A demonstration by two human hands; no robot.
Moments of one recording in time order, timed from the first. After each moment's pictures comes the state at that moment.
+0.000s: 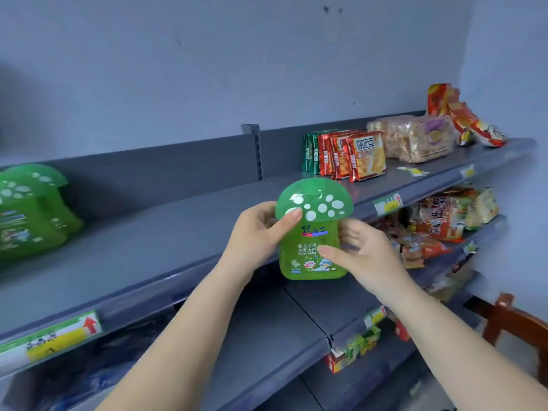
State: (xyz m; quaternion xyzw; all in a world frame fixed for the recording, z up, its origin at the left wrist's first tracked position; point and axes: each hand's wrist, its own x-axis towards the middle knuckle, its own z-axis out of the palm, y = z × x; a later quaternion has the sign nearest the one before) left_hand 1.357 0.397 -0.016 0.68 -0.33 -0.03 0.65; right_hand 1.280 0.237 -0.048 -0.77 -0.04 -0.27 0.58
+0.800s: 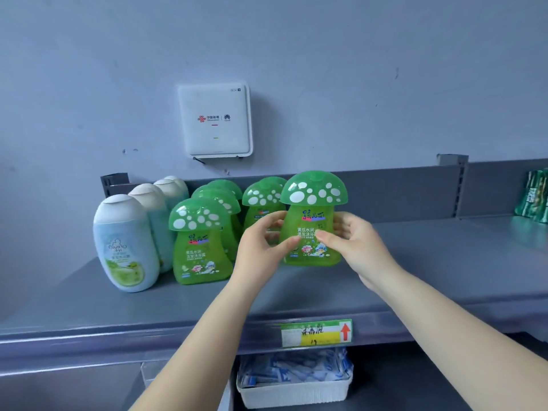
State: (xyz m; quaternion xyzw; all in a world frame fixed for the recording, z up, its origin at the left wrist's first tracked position) left_hand 1.401 0.705 0.003 0.79 -0.12 0.26 0.55; right_hand 1.432 0.541 -0.002 -0.70 -0.23 -0.13 0.67
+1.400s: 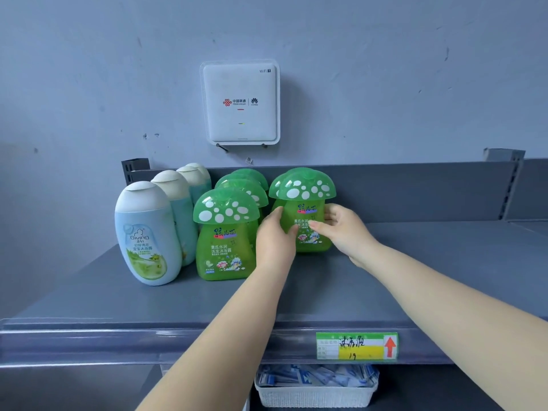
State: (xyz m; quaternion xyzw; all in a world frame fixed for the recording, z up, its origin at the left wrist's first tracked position) left_hand 1.460 0.731 -0.011 0.84 0.04 0.28 0.45; right_hand 1.515 0.603 -0.012 -0.77 -0.22 -0.08 0.60
